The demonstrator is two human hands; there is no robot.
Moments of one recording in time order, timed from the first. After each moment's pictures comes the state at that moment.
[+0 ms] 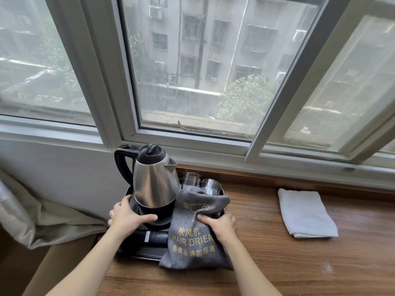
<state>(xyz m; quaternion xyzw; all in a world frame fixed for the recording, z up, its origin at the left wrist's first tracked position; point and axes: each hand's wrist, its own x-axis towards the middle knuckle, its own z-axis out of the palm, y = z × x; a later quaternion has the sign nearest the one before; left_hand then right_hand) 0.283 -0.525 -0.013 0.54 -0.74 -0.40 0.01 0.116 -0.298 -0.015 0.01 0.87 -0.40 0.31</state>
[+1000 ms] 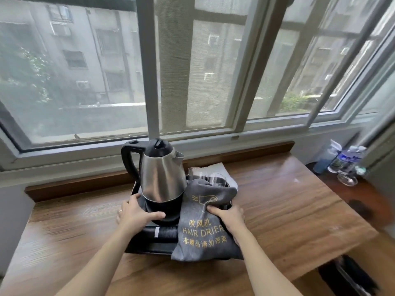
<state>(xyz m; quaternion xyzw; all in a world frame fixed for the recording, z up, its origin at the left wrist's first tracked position) 0.143 -0.303 0.027 0.36 -0.85 -0.40 -0.03 0.061 -0.027 0.029 0.13 0.86 -0.47 0.16</state>
